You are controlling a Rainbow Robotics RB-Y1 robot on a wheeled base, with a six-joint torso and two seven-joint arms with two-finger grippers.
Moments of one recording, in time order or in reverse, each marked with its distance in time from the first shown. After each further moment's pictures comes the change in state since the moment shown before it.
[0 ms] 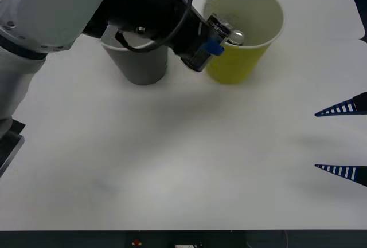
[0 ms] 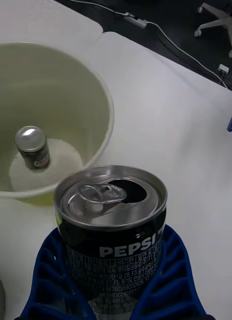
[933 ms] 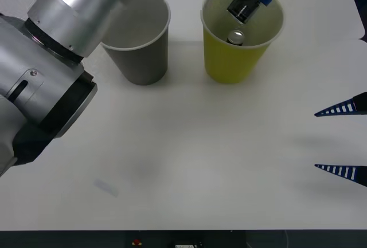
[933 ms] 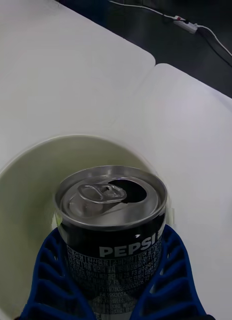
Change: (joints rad) right arm 0.000 0.000 0.000 0.000 0.000 0.000 0.000; left arm -0.424 -0.302 -0.057 0.667 -0.251 0.156 -0.002
